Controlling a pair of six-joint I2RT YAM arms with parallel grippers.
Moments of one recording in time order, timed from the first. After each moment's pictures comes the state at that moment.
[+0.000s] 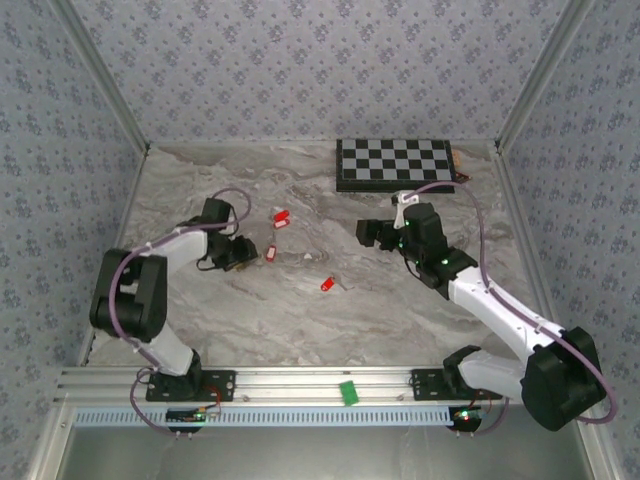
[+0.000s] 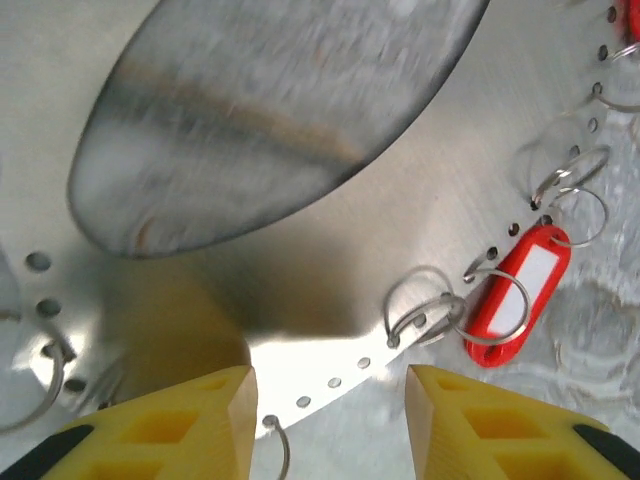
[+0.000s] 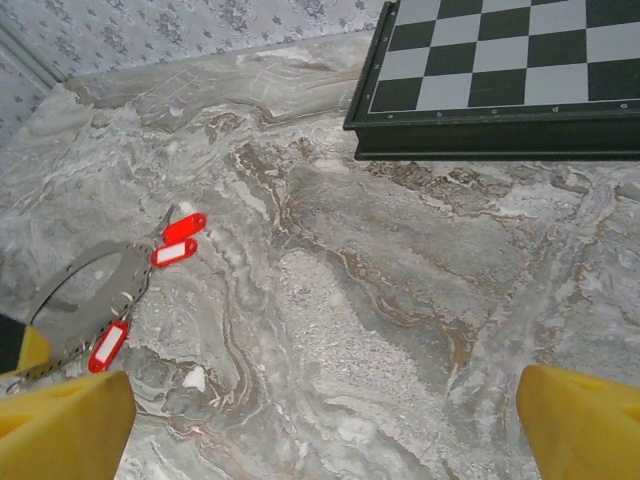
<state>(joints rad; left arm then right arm) -0.21 1.58 0.86 -0.48 0.23 -0.55 0.49 1.14 0.74 -0.10 0.02 0.37</state>
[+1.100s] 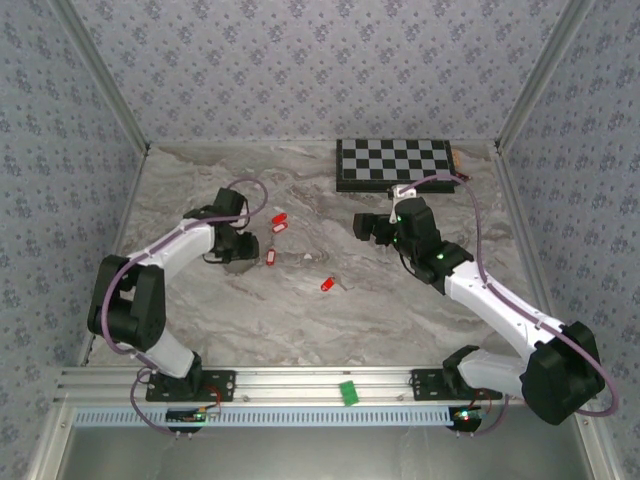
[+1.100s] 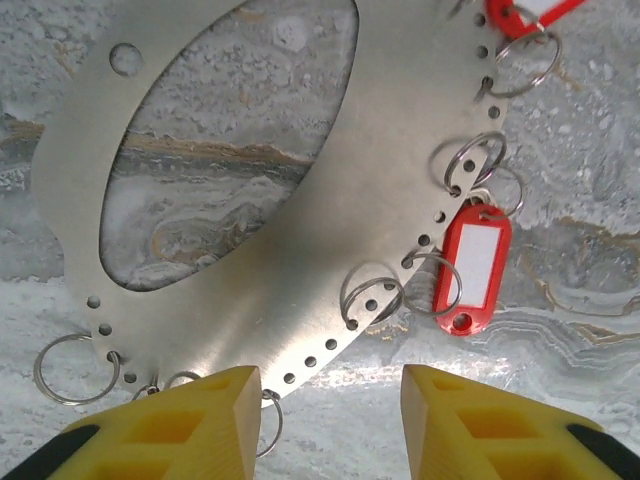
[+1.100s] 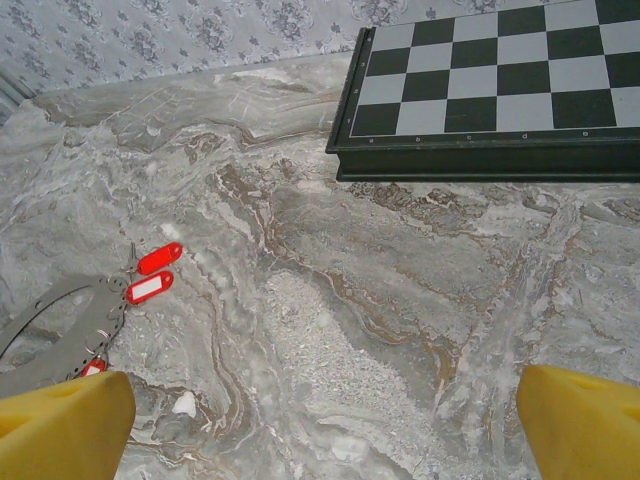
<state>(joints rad) -0.33 1.58 1.01 -0.68 0.04 -0.36 0.54 1.17 0.82 -0.16 0.14 0.39</state>
